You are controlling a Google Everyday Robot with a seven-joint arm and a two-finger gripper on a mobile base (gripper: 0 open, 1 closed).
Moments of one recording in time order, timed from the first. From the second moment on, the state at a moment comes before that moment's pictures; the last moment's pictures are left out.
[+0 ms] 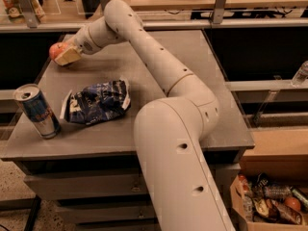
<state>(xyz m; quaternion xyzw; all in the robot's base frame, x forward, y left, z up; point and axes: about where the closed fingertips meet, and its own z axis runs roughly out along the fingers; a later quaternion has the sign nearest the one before) 0.793 0.292 0.840 -0.59 0.62 0.32 0.41</state>
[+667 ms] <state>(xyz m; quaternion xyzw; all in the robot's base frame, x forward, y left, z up) 0.790 0.271 0.863 -0.58 0.61 0.33 0.43</state>
